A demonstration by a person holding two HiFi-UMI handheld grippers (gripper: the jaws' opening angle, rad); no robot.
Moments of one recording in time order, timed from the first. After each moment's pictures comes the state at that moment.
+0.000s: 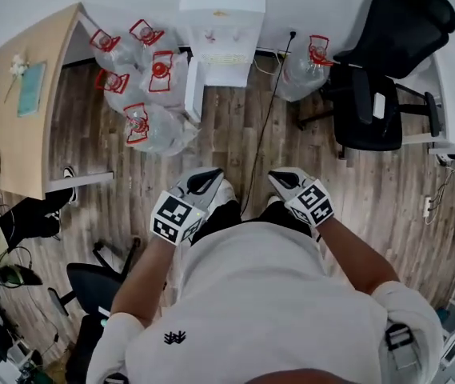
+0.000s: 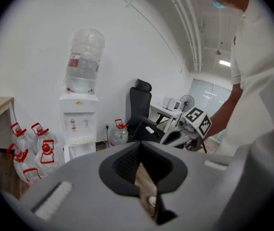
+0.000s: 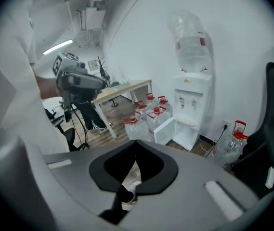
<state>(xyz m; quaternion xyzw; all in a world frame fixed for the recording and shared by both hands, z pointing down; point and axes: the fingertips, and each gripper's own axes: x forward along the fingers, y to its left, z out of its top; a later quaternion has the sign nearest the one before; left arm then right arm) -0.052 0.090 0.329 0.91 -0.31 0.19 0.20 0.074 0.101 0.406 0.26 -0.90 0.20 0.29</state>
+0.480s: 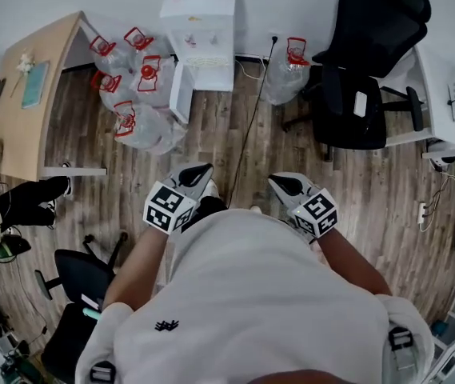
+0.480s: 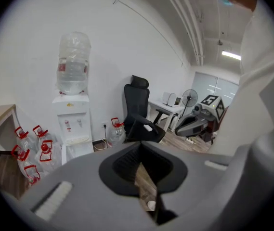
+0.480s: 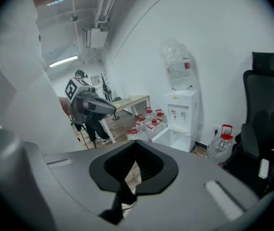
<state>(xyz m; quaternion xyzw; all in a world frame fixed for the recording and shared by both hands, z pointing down) 0.046 0.138 0.307 0.90 -0.34 0.22 0.19 0.195 0.163 0.316 0.28 -0.92 0.19 0.20</state>
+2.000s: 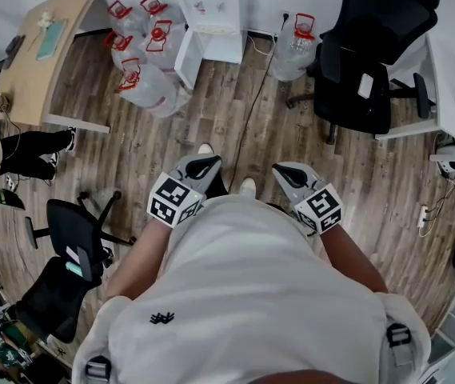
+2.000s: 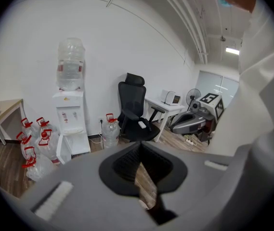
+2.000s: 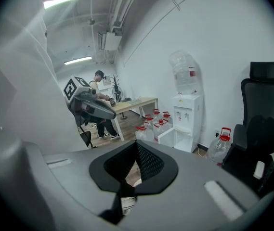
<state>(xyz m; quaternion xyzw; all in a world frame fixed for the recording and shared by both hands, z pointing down) 0.143 0.275 0.302 0.88 -0.37 0.22 0.20 0.275 0.276 0.301 0.24 -0.94 0.15 0.19</state>
